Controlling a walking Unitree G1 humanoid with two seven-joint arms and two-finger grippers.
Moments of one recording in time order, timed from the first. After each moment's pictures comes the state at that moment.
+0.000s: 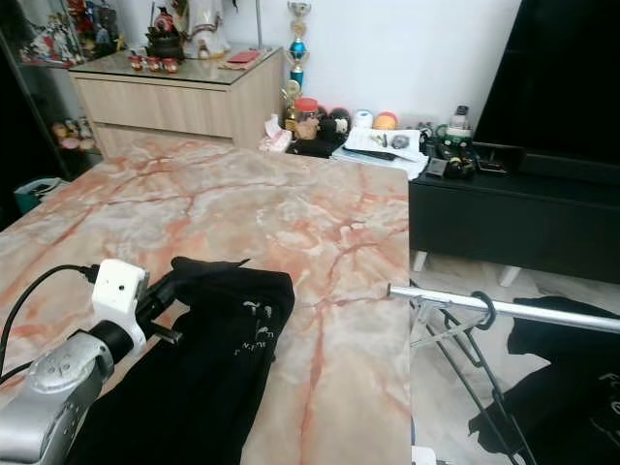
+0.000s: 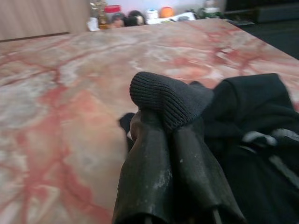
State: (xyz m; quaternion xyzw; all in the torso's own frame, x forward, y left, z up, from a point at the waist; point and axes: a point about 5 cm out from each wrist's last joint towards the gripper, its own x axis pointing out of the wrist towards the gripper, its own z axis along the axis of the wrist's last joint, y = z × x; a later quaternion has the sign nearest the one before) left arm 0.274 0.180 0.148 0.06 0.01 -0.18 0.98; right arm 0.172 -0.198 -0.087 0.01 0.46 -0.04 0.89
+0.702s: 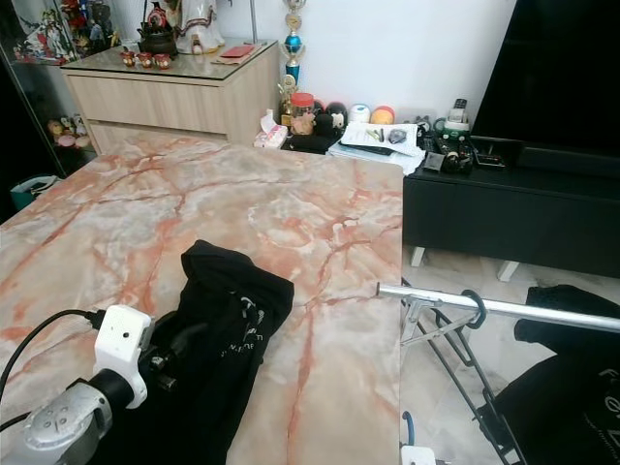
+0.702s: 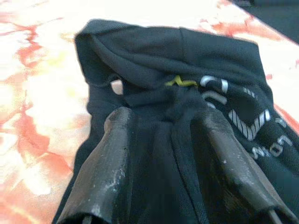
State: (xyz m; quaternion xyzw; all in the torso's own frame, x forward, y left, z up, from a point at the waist) left arm 0.234 0.175 0.127 0.03 0.04 -0.15 0.99; right arm 0.172 -0.199 -0.087 0.00 0.46 -0.03 0.89
